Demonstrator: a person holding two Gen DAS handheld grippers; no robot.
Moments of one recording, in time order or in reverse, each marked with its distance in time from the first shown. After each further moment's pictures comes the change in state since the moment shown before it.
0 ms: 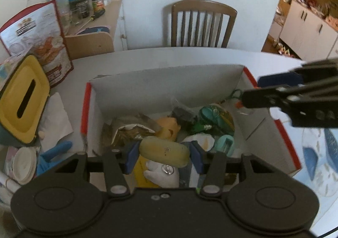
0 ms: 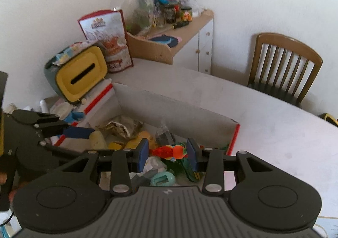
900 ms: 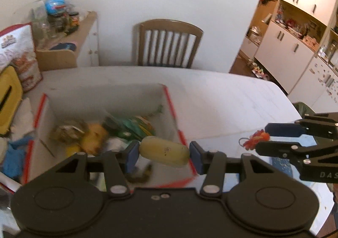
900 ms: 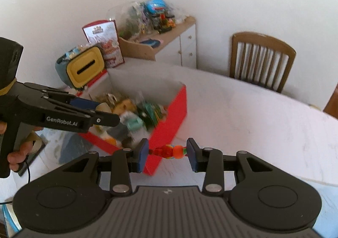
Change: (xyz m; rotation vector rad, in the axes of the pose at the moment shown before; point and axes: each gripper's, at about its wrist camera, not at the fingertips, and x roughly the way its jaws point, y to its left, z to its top) left arm -0.082 -0.094 -0.002 -0.069 -0.104 -0.132; right arm -0.148 -0.067 -0.092 0.007 -0.067 0.001
